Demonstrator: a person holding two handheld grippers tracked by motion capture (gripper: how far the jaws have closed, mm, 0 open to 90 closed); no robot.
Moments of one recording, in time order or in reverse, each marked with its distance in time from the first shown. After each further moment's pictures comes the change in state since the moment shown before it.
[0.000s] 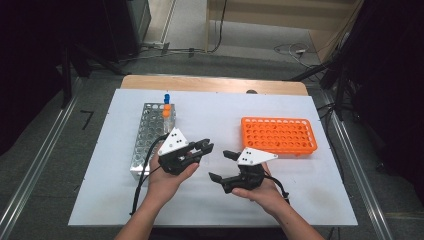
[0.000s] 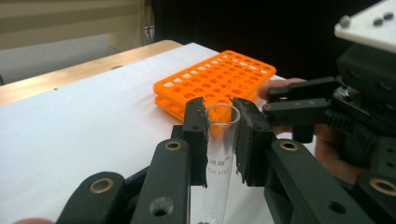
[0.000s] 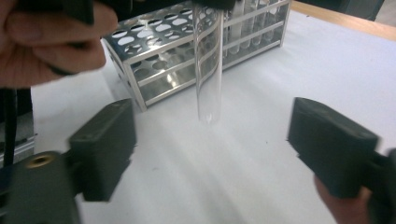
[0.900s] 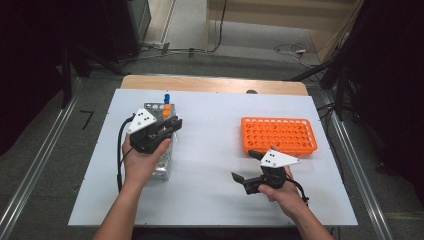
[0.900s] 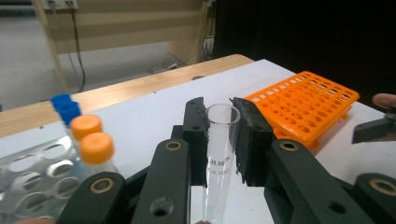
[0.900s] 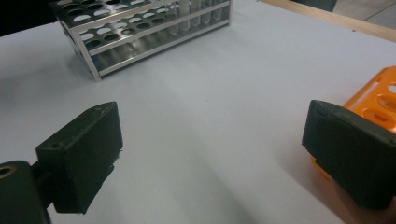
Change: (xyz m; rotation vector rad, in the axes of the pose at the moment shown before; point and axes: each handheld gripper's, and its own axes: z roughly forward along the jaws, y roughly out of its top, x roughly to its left) left arm 0.065 0.013 -0.037 -0.042 0.225 -0.060; right arm -0.030 -0.029 -0.040 0.008 -0.120 0.011
